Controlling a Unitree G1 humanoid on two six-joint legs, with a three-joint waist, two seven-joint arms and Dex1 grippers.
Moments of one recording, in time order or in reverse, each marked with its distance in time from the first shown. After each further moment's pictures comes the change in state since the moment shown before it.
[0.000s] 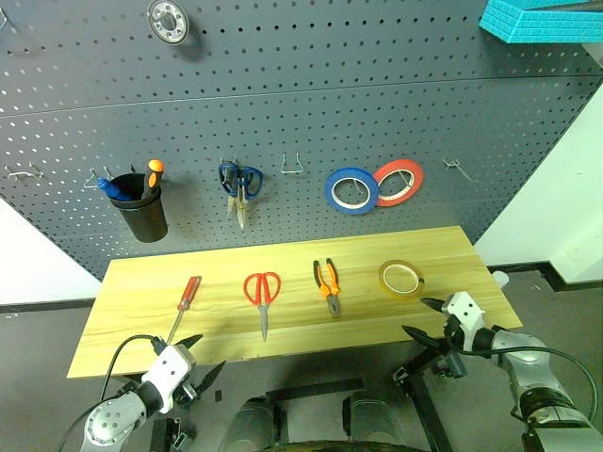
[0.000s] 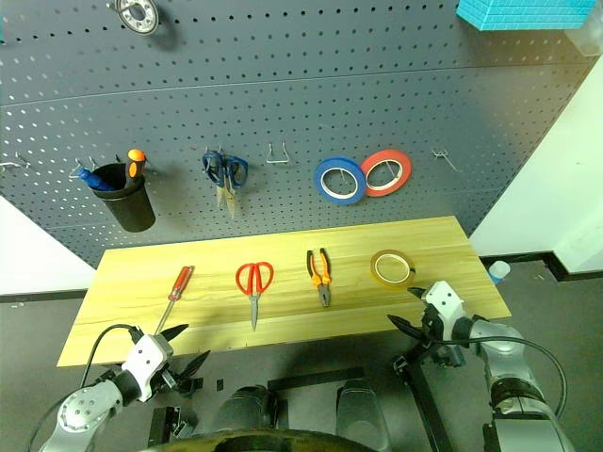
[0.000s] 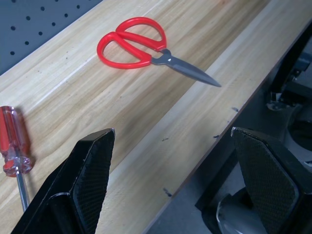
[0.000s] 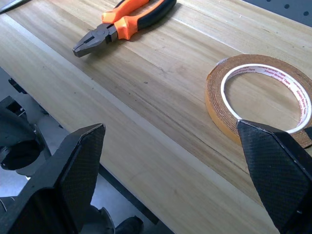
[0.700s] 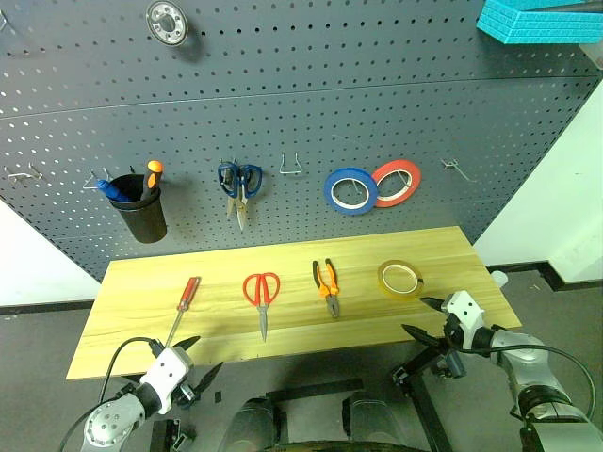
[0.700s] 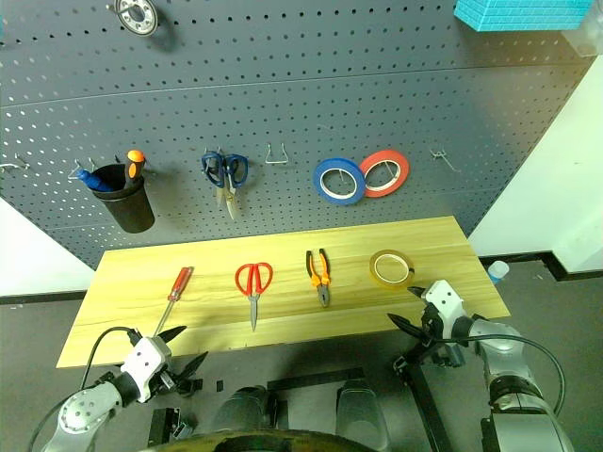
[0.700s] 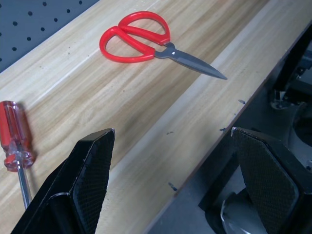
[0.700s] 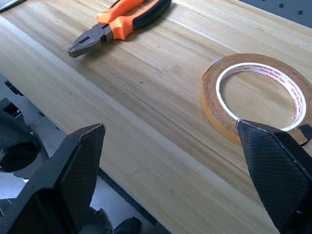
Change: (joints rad) left arm -0.020 -0.001 -0.005 0.092 0.001 -0.079 0.001; right arm -0.029 0.002 0.000 0.062 -0.005 -0.027 -0.004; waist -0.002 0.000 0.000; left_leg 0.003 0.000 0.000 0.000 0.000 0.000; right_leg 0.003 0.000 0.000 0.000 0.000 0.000
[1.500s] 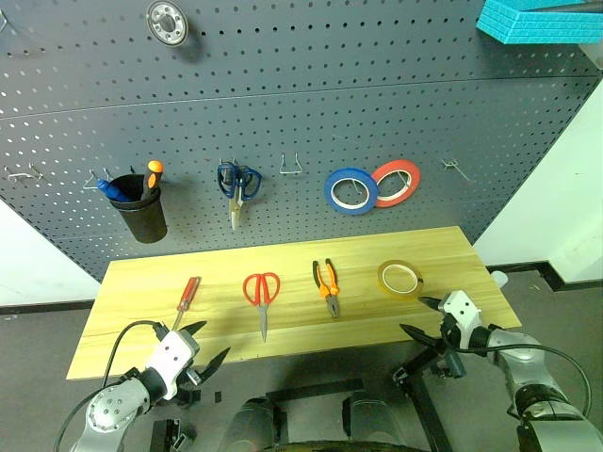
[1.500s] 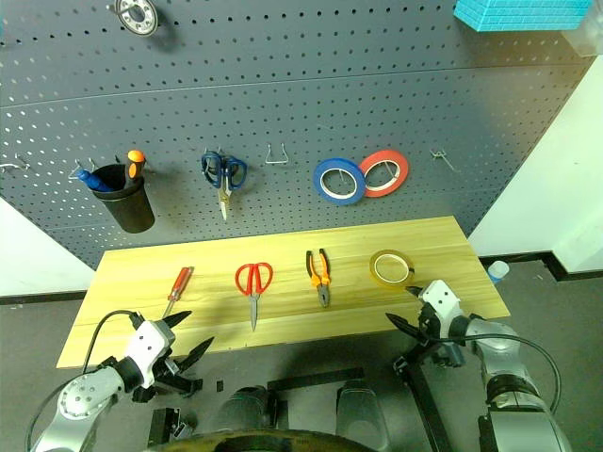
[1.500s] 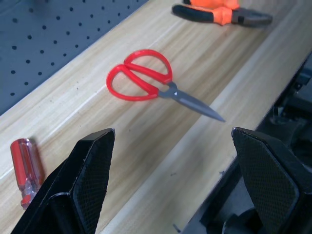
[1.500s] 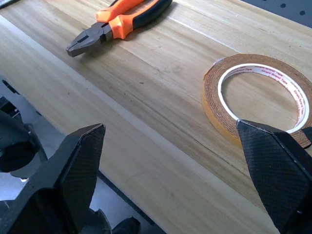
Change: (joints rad) left arm 0.044 0.008 0.013 -0.373 -0.047 0.302 0.015; right arm -0.019 0.022 0.010 0.007 -0.036 -0.006 -0.039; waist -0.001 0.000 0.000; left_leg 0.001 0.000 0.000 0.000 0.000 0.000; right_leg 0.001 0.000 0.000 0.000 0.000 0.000
